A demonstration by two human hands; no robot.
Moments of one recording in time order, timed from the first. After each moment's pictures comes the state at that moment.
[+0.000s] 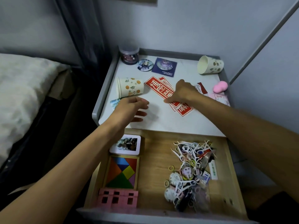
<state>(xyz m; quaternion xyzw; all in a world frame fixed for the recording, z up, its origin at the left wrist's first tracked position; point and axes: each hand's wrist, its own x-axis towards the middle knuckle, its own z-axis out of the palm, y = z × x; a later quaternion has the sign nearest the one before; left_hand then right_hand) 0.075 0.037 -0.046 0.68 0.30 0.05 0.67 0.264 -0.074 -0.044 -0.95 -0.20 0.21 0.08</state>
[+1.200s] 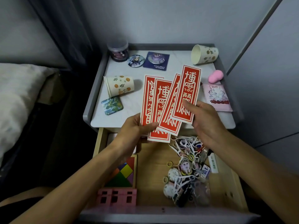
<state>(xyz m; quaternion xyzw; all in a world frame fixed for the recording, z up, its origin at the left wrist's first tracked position) 0.055 -0.018 -0.059 0.59 0.25 -0.04 0.76 0.176 -0.178 -0.046 -0.66 0.02 0.28 0.70</state>
